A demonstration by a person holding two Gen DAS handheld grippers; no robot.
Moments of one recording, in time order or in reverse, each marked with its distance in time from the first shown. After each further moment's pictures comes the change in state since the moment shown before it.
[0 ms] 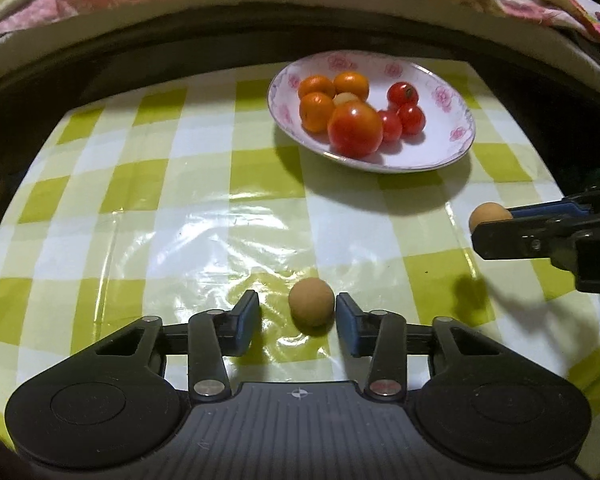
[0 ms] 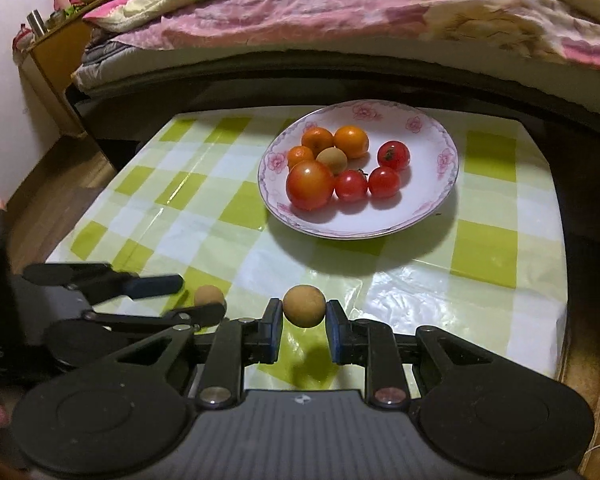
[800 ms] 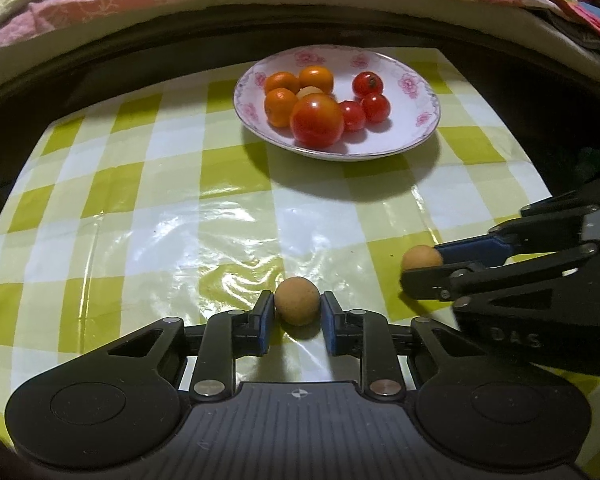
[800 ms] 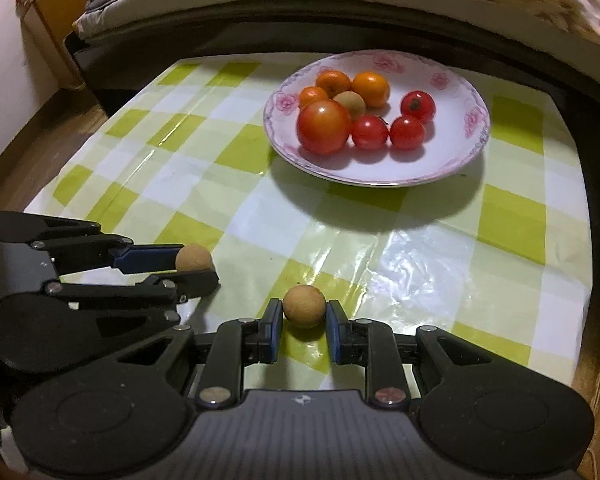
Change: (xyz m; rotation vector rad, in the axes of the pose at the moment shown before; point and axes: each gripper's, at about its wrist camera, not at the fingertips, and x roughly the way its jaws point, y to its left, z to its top) left arm -0.009 -0.015 -0.007 0.059 0.004 -0.027; right arm 0.035 0.013 -0.018 -0.092 0.098 -0.034
